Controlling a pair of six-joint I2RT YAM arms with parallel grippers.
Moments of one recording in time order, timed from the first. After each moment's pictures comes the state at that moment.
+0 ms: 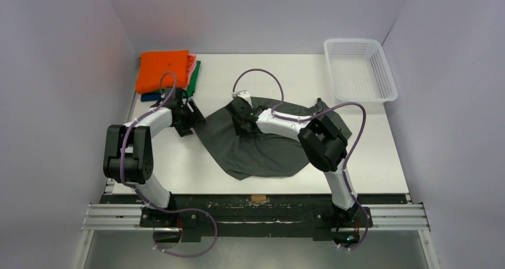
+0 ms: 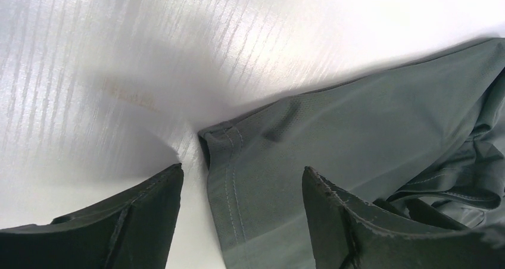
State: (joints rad) left arm -0.05 1.66 0.96 -0.37 0.12 -0.68; right arm 0.86 2.12 1.55 -0.43 0.38 0.49
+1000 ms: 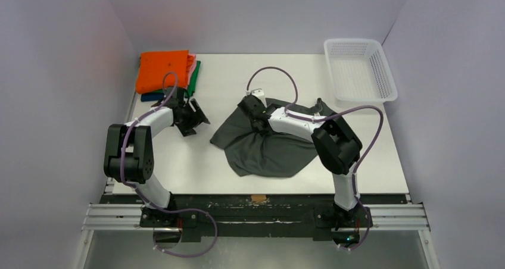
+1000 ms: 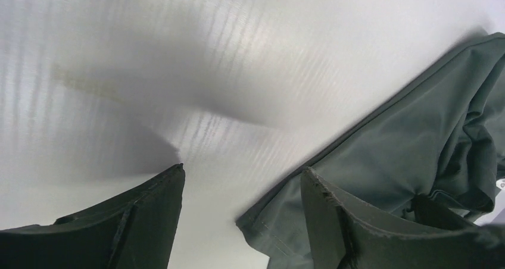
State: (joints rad) left arm -0.05 1.67 0.98 -0.38 0.18 -0.69; right arm 0.81 2.02 1.43 -0.48 0.45 0.48
